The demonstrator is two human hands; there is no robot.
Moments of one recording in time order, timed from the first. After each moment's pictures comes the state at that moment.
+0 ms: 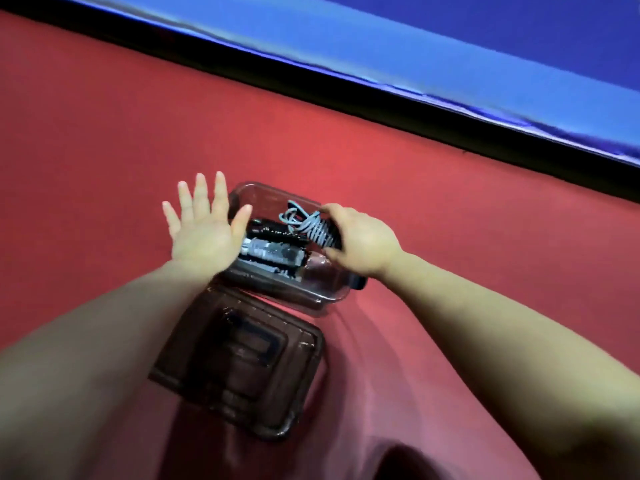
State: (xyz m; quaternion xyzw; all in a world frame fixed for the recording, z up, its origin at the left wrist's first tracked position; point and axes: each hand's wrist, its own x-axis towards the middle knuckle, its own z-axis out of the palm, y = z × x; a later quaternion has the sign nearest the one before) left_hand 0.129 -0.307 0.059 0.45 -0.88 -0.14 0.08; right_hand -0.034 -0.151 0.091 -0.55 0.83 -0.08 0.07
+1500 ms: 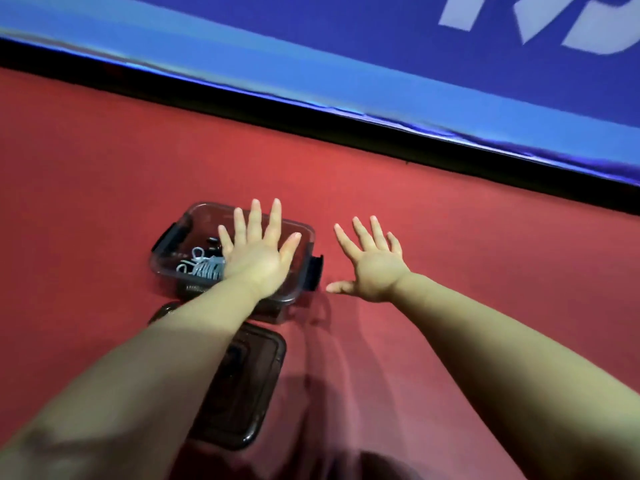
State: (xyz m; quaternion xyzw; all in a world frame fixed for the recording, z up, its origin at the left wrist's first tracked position) left_hand 0.069 -0.199 0.086 0.32 -0.93 -0.17 0.04; right_hand -0.049 -0.051 0.104 -0.43 0.89 0.09 0.11
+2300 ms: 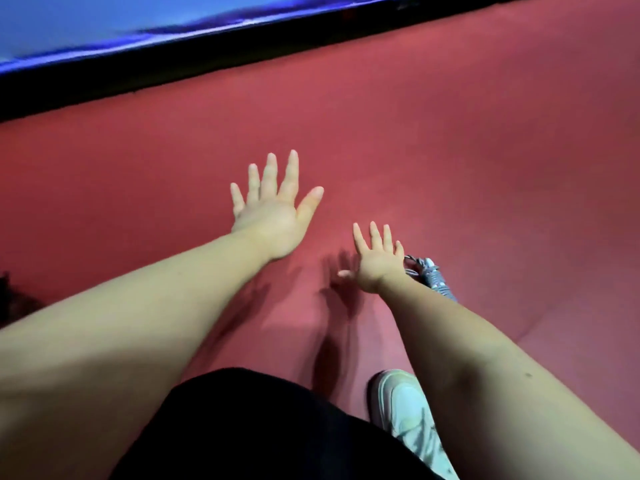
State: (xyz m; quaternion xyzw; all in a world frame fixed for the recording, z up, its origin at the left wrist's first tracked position) left_hand -0.048 0.214 0.122 -0.06 -0.98 -0.16 -0.09; right_hand -0.050 0.393 -0.005 0.04 0.98 -0.06 0.21
